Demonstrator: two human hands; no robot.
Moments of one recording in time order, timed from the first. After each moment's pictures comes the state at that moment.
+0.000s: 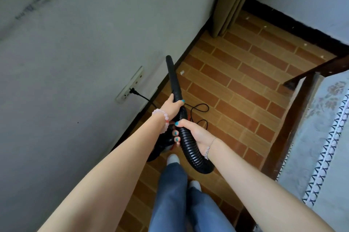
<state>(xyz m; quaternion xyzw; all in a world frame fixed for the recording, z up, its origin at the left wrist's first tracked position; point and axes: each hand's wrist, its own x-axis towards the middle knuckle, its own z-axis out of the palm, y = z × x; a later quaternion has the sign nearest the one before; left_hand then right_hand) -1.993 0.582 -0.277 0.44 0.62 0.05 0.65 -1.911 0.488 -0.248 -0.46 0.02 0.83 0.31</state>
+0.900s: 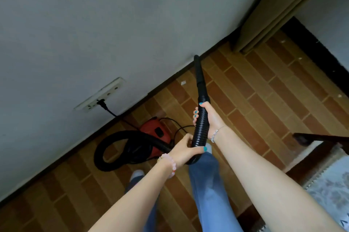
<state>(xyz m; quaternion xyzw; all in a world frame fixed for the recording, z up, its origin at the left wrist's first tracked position) -1.833 0.623 -0.359 0.30 0.58 0.07 0.75 -1.718 0.708 -0.375 -0.55 0.08 0.77 0.31</state>
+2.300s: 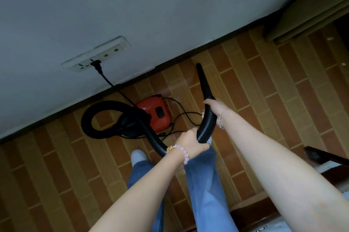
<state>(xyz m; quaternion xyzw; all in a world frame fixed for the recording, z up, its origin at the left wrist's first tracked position) -1.792 0.616 -0.452 0.36 0.67 0.06 0.65 -1.701 0.736 -0.487 -0.71 -0.19 0.68 0.03</state>
